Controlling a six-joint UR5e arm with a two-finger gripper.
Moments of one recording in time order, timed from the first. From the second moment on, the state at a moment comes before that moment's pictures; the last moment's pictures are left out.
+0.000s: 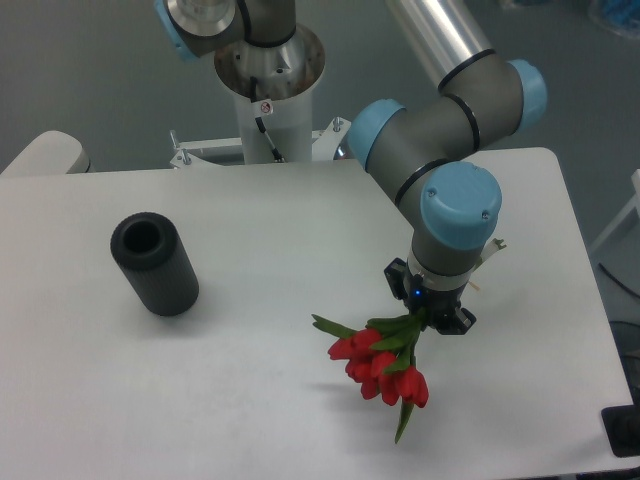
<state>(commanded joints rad) 2.53 -2.07 -1.35 -1.25 1.58 1.30</state>
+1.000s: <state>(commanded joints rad) 2.51 -2.08 -1.35 -1.16 1.34 1.19</state>
